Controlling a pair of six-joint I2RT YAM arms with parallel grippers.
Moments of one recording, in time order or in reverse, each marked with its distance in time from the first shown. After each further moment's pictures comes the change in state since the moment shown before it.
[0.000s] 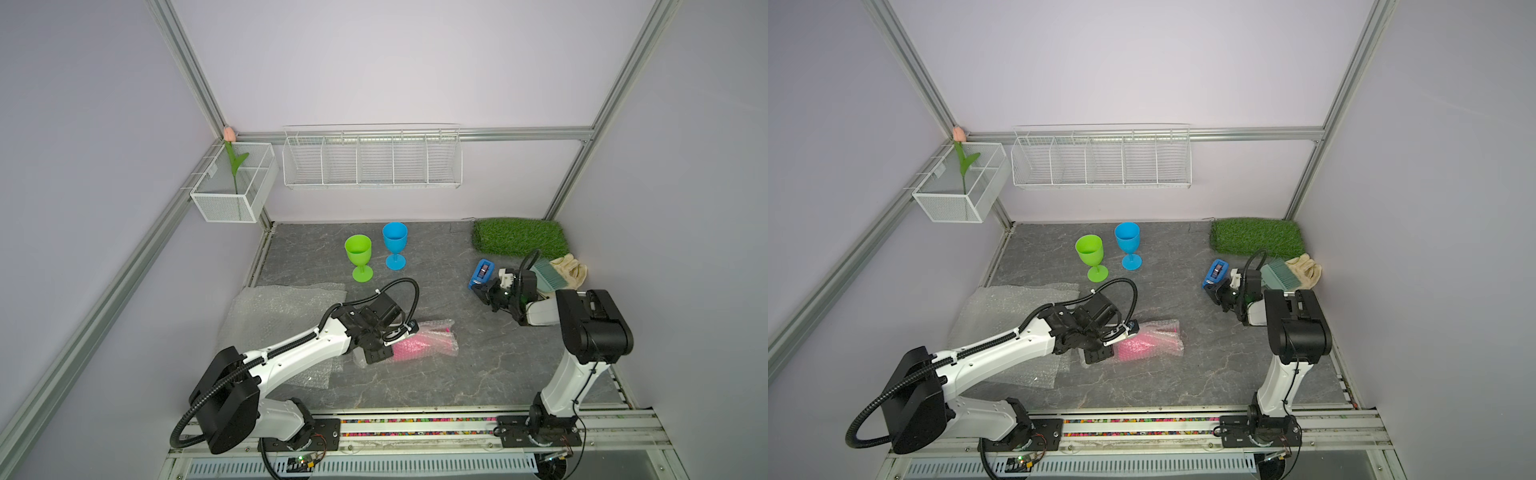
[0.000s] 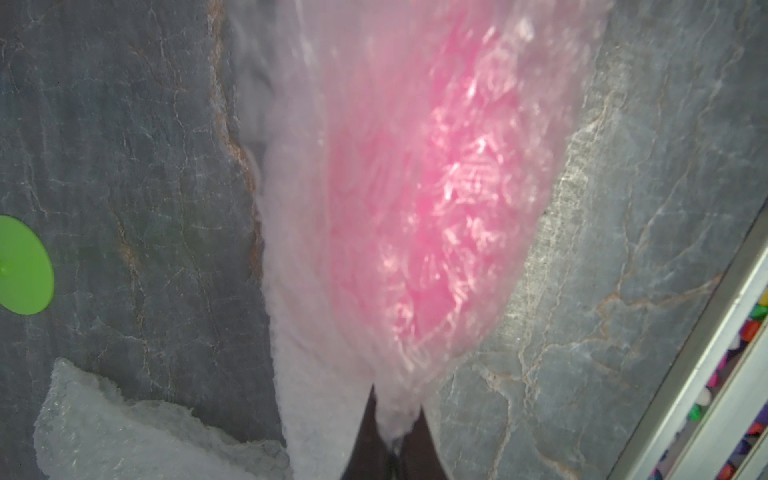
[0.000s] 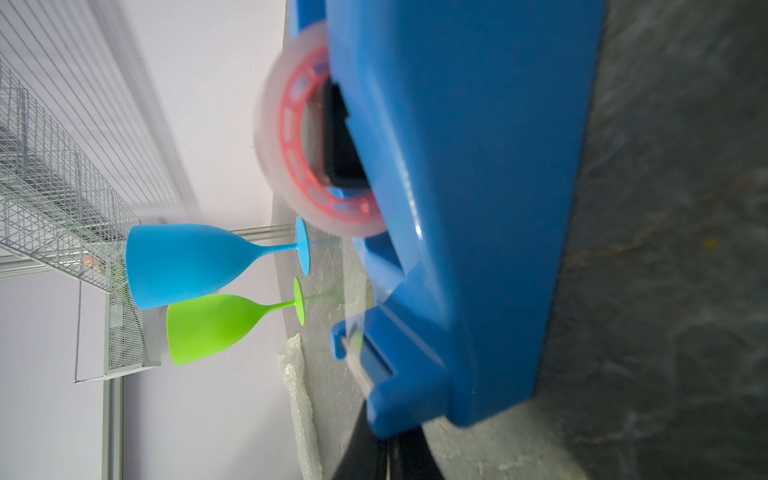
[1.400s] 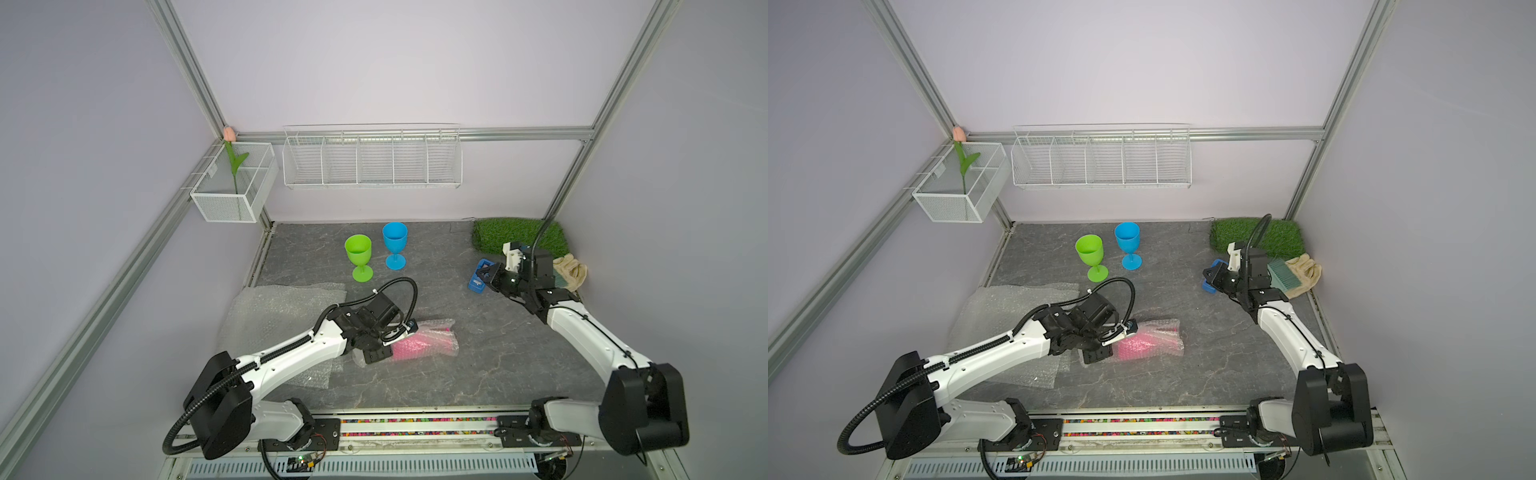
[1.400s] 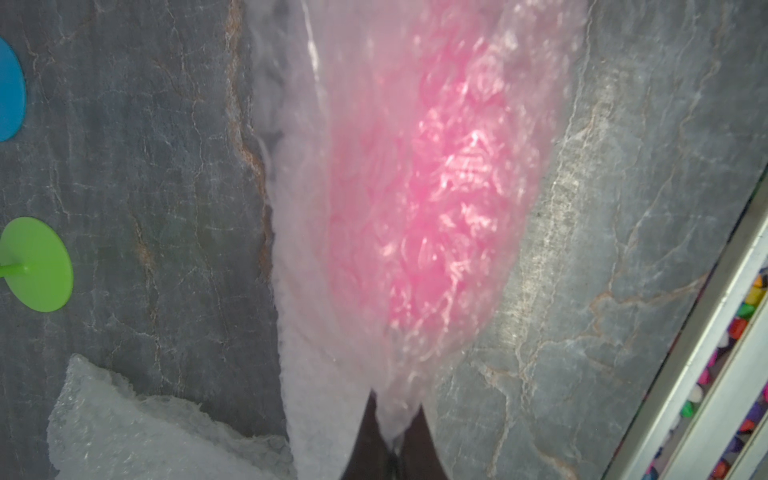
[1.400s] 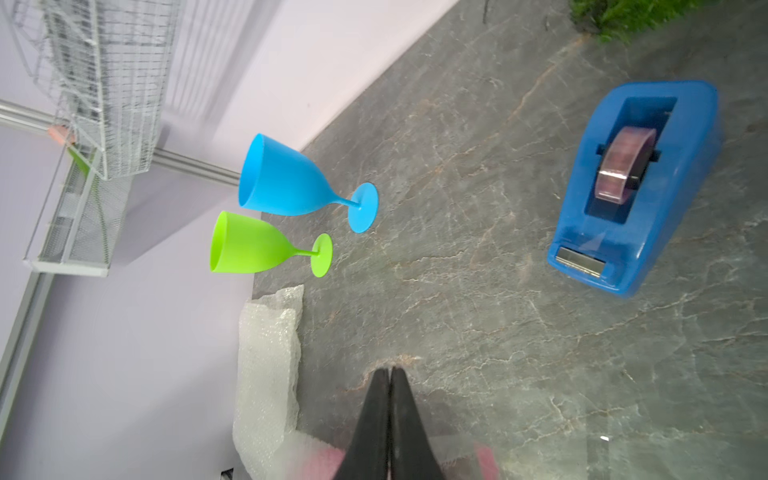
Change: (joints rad) left arm 0.000 -0.036 -0.006 0.000 0.006 0.000; right arm 0.140 -0.586 0.196 -0.736 0.183 -0.377
